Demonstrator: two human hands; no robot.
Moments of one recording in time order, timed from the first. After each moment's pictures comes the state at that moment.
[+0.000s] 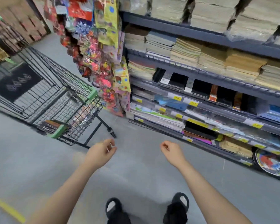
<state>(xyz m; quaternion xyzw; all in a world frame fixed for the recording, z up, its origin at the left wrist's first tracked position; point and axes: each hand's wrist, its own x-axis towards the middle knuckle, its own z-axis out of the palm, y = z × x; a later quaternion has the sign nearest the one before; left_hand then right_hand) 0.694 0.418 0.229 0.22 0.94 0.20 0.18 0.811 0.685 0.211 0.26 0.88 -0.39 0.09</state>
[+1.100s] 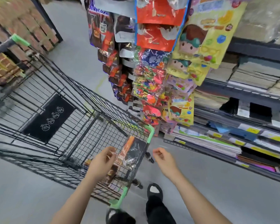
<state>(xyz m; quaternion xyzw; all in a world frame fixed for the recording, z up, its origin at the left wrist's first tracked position) 0.325 0.218 0.199 0.14 0.91 0.30 0.25 0.436 0.450 0.197 0.30 0.76 -0.58 0.09</state>
